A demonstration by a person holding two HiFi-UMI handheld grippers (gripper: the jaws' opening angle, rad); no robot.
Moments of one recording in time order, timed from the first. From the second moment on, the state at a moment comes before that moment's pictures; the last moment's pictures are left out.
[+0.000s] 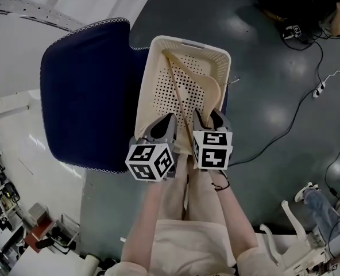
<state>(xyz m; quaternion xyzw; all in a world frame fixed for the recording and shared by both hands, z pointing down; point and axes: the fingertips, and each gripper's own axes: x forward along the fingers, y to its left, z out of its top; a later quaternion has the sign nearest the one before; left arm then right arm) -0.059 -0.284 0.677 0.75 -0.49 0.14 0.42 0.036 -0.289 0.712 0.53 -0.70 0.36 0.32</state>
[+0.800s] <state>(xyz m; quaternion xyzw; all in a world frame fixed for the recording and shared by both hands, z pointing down) -0.058 -0.278 0.652 0.77 -0.48 0.14 0.39 0.058 -0.280 0.680 0.57 -0.69 0.32 0.31</state>
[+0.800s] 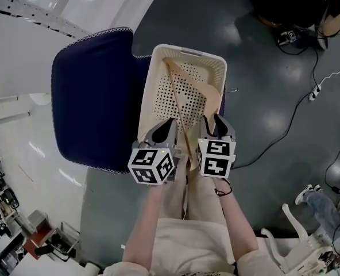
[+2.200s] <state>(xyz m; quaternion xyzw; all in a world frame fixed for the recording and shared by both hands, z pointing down) -0.078 -0.271 0.338 0.87 -0.48 0.03 0.11 0.055 -0.286 0.345 0.47 -0.87 0.15 0.03</state>
